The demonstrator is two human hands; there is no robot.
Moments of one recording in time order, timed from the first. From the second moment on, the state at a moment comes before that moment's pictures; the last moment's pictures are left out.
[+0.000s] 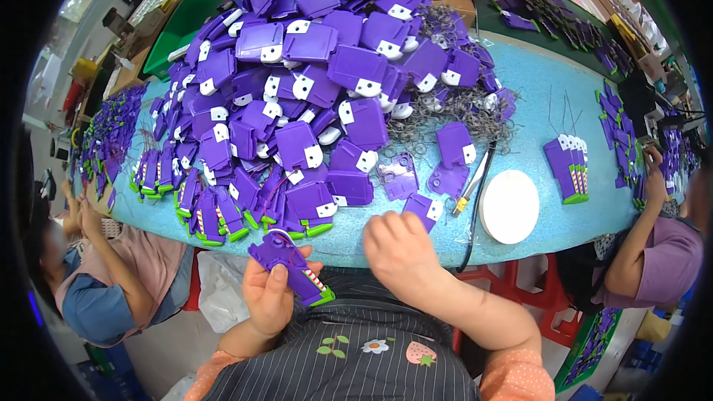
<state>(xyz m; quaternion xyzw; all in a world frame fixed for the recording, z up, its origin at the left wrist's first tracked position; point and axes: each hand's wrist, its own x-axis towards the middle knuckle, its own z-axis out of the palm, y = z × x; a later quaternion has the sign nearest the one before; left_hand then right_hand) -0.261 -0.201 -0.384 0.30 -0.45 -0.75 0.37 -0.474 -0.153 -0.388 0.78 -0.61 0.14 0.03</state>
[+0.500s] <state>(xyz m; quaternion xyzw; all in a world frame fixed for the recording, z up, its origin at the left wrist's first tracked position) -0.276 -0.191 -0.380 0.22 -0.41 -0.86 0.21 -0.559 -0.045 -0.347 0.38 -0.81 0.44 0.02</state>
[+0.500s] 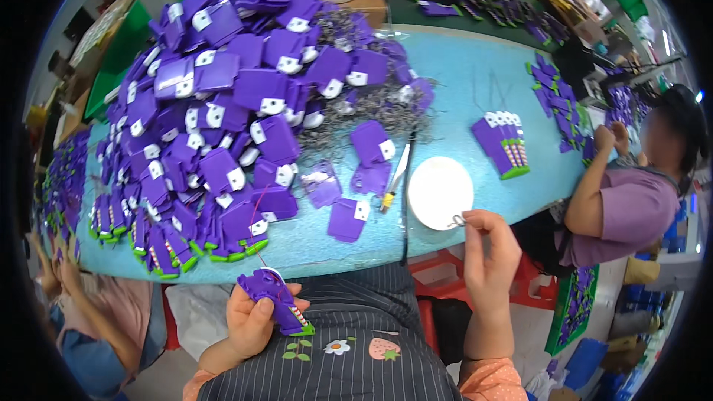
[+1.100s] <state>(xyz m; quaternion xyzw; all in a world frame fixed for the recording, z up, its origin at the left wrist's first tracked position) -0.319 -0.186 -0.364 0.17 -0.44 -0.87 0.12 -0.512 -0.065 -0.344 0.33 -0.59 0.68 -0.28</state>
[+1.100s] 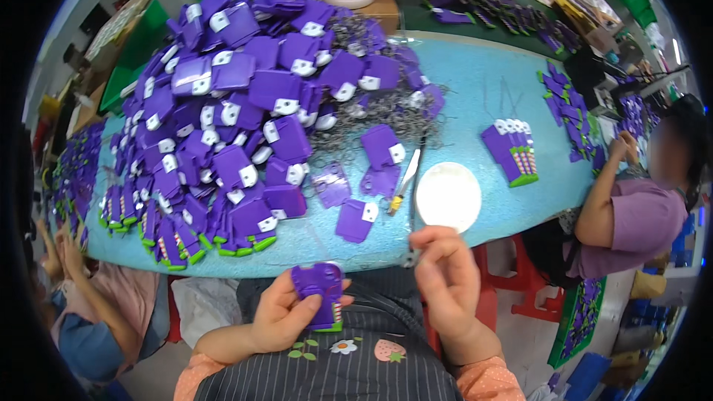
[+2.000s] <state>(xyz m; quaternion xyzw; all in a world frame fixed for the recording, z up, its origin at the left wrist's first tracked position) -0.286 -0.187 -0.379 0.06 -0.44 -0.90 0.04 -0.525 -0.112 -0.354 0.44 -0.62 0.43 -0.48</state>
